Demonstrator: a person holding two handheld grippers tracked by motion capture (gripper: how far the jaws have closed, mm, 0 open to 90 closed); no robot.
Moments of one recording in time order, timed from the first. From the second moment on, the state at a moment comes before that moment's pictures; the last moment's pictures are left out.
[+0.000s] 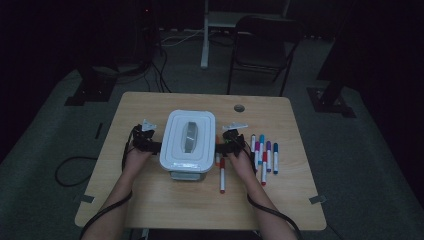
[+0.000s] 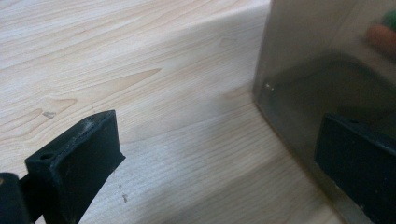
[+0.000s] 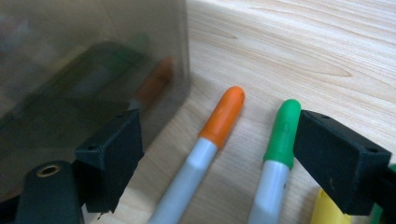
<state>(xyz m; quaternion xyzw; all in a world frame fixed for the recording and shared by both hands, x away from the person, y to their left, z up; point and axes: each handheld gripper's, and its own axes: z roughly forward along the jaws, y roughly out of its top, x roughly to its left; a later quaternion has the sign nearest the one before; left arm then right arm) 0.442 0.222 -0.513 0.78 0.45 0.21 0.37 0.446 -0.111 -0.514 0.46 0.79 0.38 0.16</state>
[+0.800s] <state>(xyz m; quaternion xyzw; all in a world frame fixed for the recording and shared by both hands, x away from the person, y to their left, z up) 0.378 0.237 -0.515 0.80 0.42 0.19 0.39 0.327 -0.106 -0.508 0.40 0.80 0.42 0.14</state>
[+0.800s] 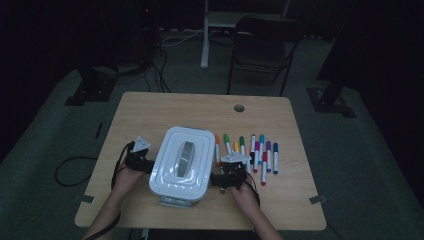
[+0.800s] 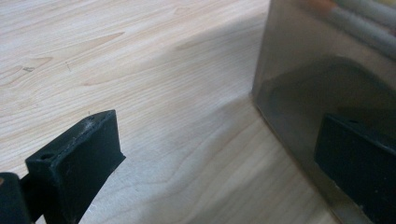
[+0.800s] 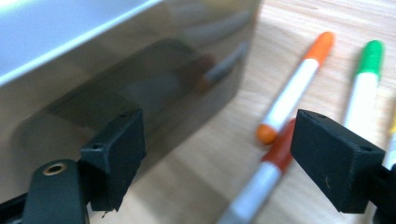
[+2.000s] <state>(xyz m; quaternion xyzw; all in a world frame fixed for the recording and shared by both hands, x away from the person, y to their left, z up) 0.327 0.322 -0.531 0.76 0.49 0.18 0.39 0.288 -0.218 -0.522 0.37 0.81 0.42 0.17</state>
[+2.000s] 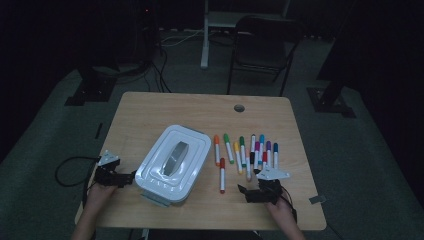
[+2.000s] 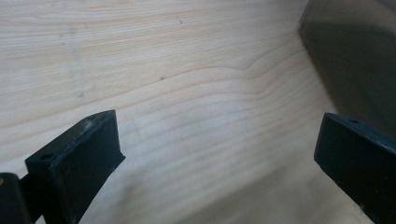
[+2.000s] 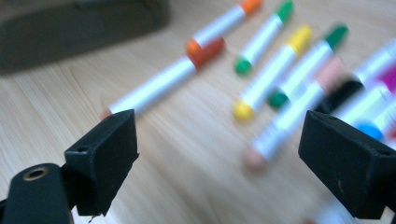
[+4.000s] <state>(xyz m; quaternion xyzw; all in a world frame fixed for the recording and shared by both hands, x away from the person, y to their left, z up) 0.300 0.159 -0.412 0.83 0.35 0.20 0.39 0.274 -0.288 -0.551 0.44 0.81 0.35 0.18</state>
